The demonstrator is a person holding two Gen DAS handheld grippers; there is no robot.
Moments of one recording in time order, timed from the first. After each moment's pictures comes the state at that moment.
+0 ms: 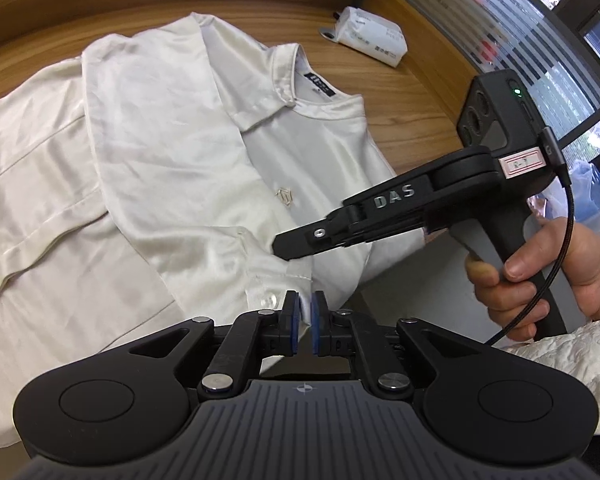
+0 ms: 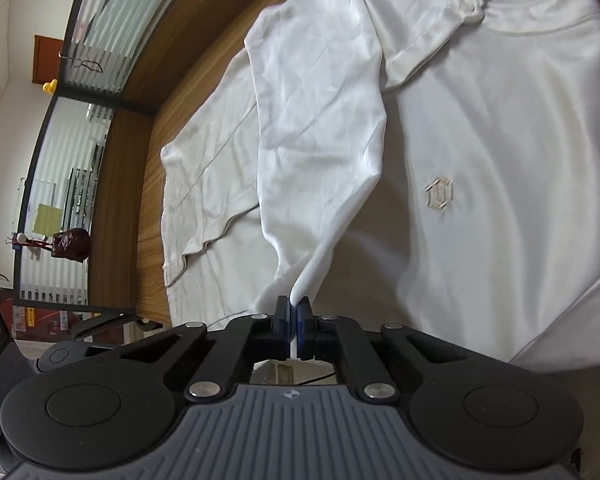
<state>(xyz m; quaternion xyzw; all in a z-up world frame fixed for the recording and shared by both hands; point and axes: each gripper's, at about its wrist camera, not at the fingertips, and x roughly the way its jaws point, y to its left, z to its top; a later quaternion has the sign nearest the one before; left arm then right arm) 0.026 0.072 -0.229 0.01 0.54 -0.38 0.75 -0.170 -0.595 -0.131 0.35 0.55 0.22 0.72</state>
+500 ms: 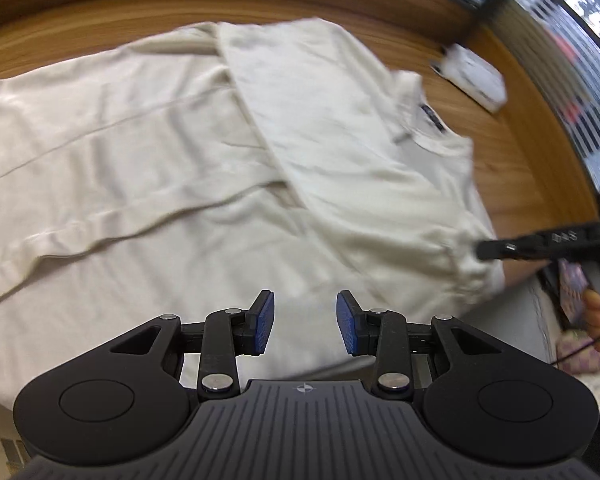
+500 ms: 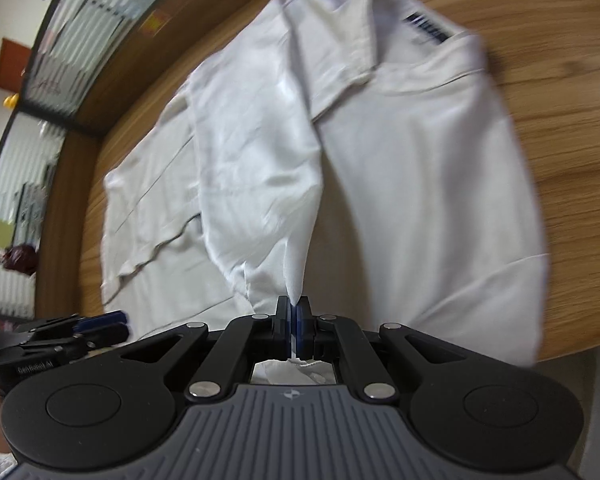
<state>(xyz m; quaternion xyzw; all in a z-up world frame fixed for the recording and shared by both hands) 0.101 0.169 -0.271 -0.03 0.56 -0.25 0.79 -0.184 -0.679 -0.125 0.31 0.54 0.12 0.77</state>
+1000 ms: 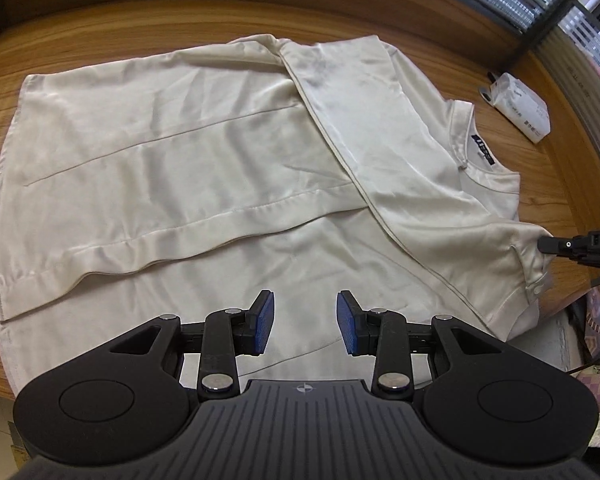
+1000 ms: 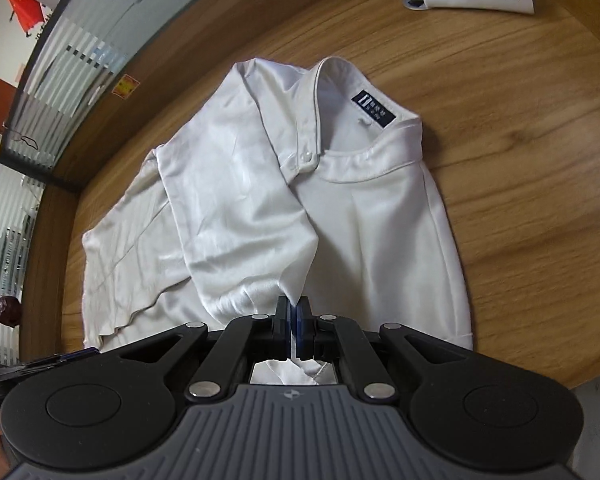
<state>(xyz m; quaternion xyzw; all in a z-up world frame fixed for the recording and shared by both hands) 0.123 0.175 -0.275 -0.03 0.57 -0.21 0.80 -0.160 -0.704 -0.114 0.30 0.52 0.09 0.79</state>
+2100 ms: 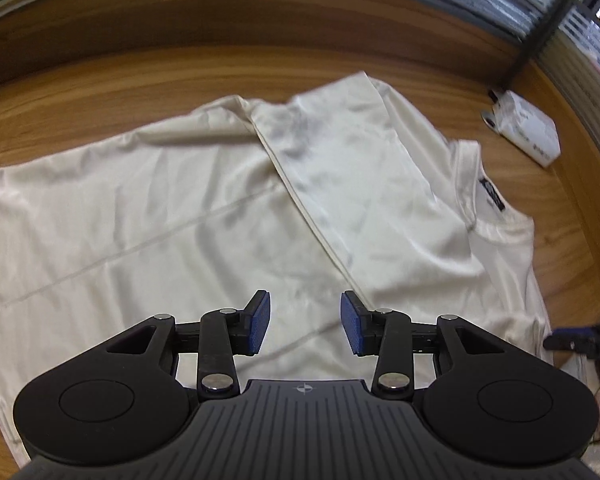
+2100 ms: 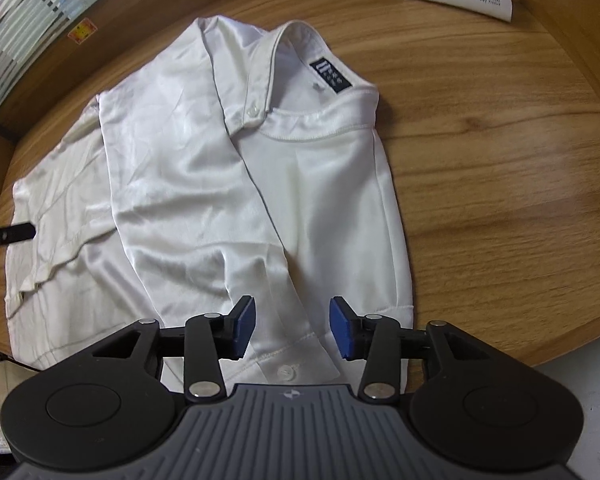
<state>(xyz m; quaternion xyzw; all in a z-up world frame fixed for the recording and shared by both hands) 0.214 0.123 -0.269 0.00 0.53 -0.23 0.81 -0.174 -0.687 -0.116 0.20 0.56 0.02 0.81</state>
